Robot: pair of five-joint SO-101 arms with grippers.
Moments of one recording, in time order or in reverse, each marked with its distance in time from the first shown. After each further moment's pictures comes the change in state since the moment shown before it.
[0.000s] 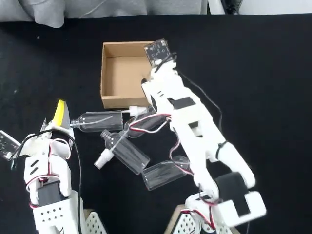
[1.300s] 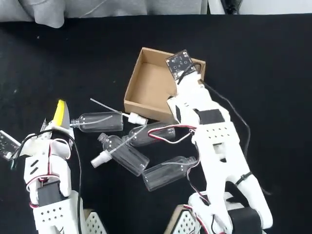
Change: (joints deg) left arm 0.0 0.0 0.0 0.0 0.0; right arm 9.3 -18.9 7.3 20.3 7.8
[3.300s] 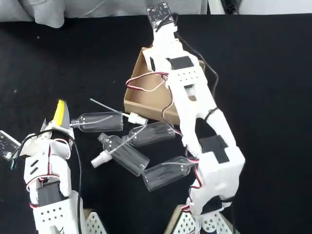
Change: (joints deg) left arm 0.0 0.0 0.0 0.0 0.0; right arm -5.7 48.3 -54.6 0.0 -10.8
